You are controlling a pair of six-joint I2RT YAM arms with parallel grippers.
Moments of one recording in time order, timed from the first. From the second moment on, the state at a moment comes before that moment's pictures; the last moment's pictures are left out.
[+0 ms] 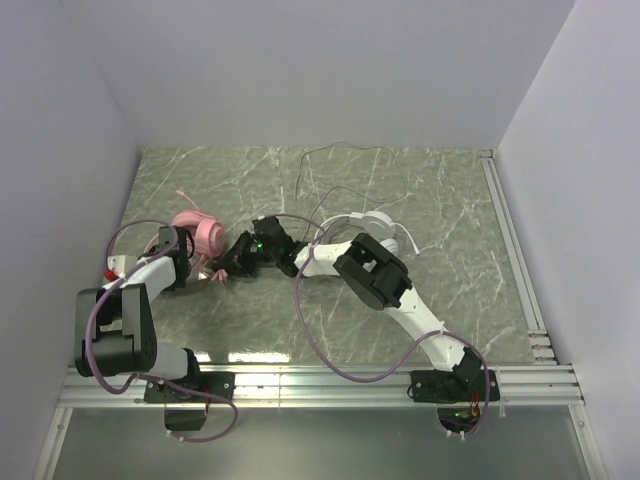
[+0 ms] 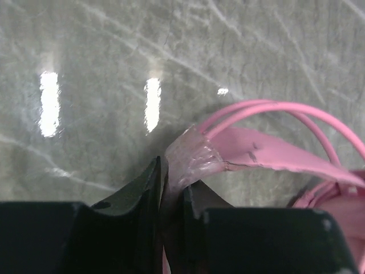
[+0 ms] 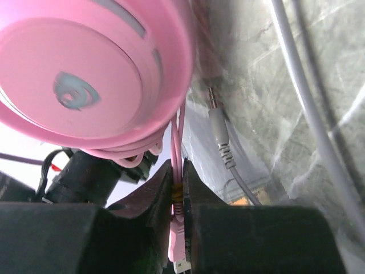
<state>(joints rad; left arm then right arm) 0.11 1.39 0.62 -0.41 -0.76 -1.50 0.92 2.52 1.71 0.44 -0.49 1.53</state>
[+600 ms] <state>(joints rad) 0.16 1.35 0.65 -0.33 -0.80 -1.50 0.92 2.50 1.68 0.37 -0.55 1.45</state>
